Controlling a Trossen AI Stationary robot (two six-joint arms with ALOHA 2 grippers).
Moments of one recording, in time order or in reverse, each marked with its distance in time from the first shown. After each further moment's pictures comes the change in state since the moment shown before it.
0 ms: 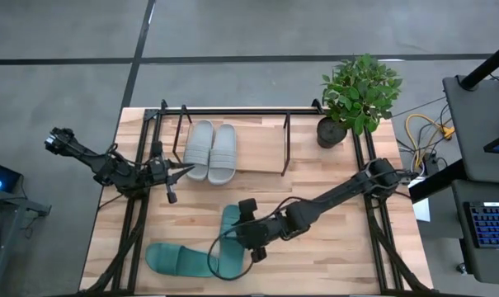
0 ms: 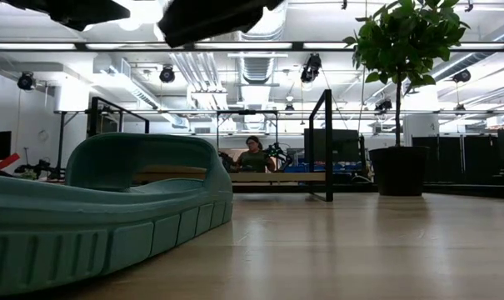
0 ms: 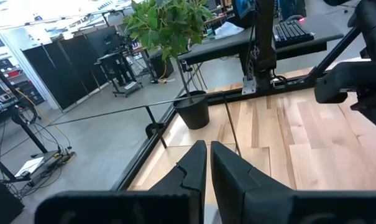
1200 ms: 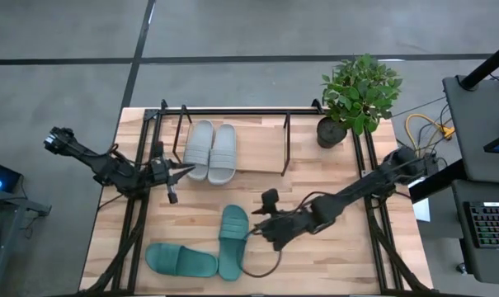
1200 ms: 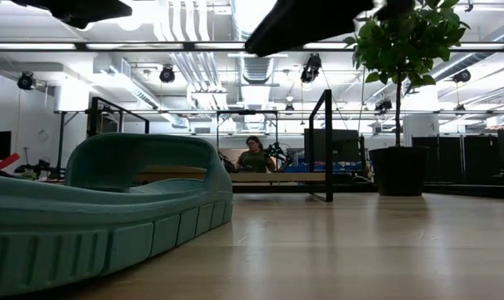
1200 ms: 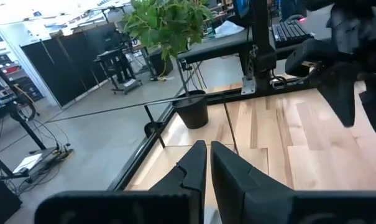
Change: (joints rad) left arm 0.000 0.028 0.022 -0.009 0.000 -0.024; right arm 0.040 -0.247 -0.353 0.120 0.189 -0.151
